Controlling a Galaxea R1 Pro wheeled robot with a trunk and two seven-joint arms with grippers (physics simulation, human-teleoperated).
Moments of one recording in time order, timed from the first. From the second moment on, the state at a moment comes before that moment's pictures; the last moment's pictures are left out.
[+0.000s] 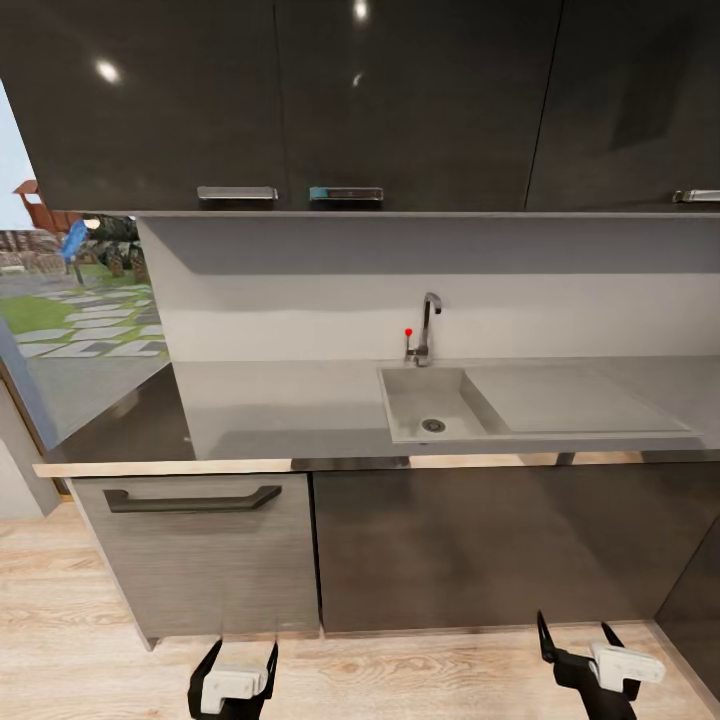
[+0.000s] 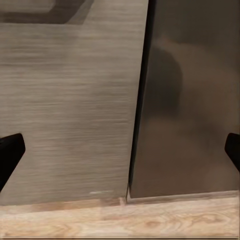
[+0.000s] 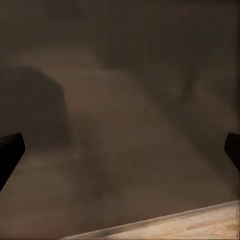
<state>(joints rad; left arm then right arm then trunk) 0.06 -0.04 -0.06 -1.00 -0.01 -0.43 0.00 0.01 -0.05 -0.28 -1.02 0.00 -0.47 0.07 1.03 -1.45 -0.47</state>
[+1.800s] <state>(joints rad) 0.06 -0.04 -0.06 -0.96 -0.02 -0.43 0.00 0.01 -0.04 -0.29 -0.96 -0.01 -0.47 0.06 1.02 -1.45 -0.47</state>
